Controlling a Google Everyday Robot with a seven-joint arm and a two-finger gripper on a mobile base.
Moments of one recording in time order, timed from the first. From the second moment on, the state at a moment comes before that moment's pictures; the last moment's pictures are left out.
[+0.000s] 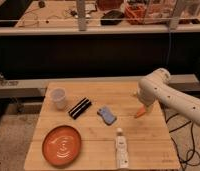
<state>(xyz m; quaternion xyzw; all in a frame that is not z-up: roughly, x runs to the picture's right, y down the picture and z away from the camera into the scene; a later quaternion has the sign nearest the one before) 0.260 0.090 0.809 -0.22 -0.04 -0.28 0.93</state>
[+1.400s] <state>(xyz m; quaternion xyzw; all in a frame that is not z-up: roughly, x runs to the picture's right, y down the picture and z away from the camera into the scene) 0.259 0.124 0.846 -0.22 -0.09 -0.33 0.91</state>
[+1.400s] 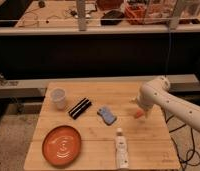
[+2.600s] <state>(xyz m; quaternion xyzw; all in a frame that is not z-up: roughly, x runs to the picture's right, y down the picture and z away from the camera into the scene) 0.264 0.149 0.856 -0.23 -0.11 -0.31 0.92</state>
